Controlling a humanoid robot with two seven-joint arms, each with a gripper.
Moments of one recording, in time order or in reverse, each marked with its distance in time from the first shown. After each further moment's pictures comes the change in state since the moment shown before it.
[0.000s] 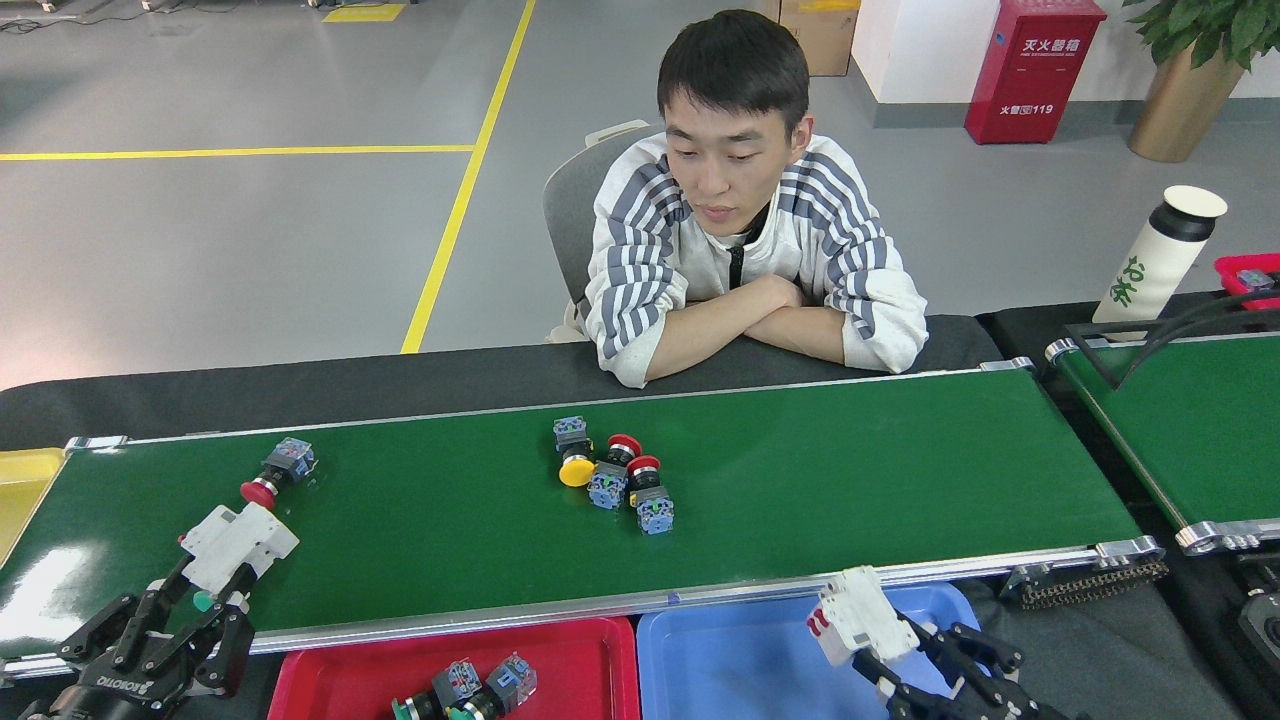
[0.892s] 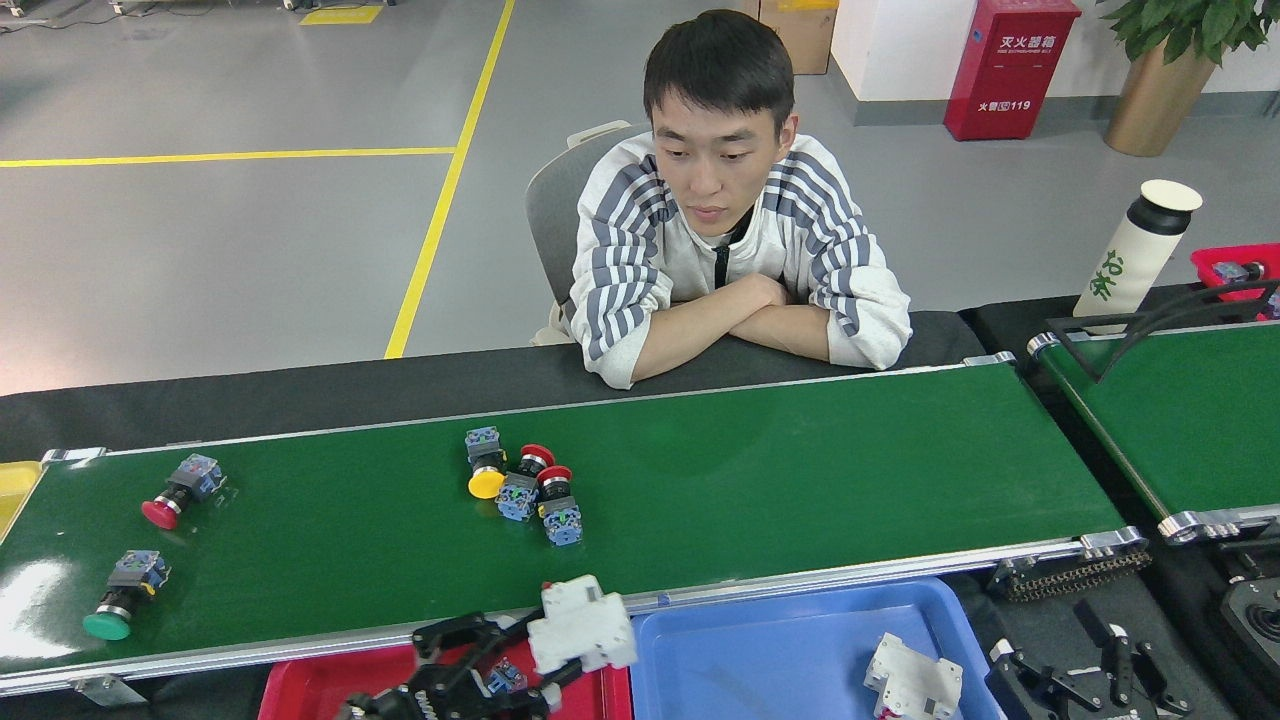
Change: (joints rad) left arm -0.120 -0.053 -0.704 -0.003 -0.226 -0.109 -0.013; right arm 0.020 0.181 -0.229 -0.009 0.070 0.476 0.012
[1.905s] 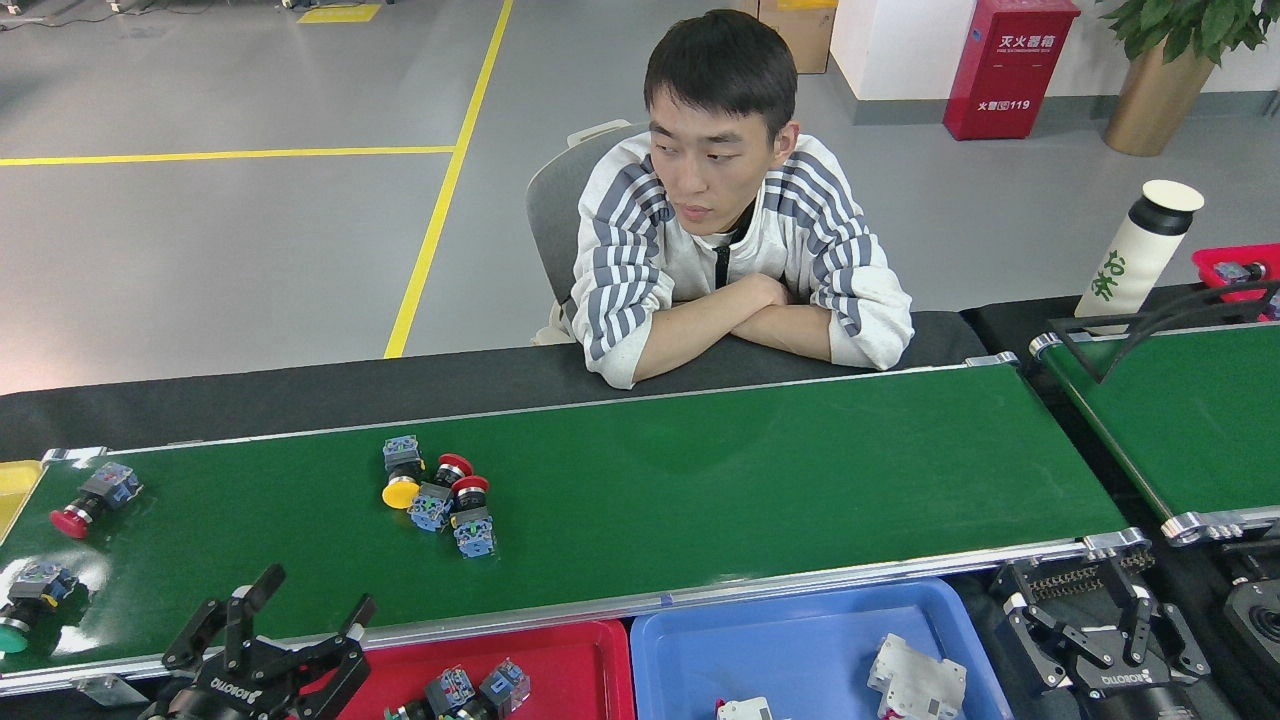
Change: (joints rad) left arm 0.033 -0.203 0.814 0.051 -0.053 0.073 -0.015; right arm -0.054 0.039 0.020 -0.041 0.075 0.028 0.027
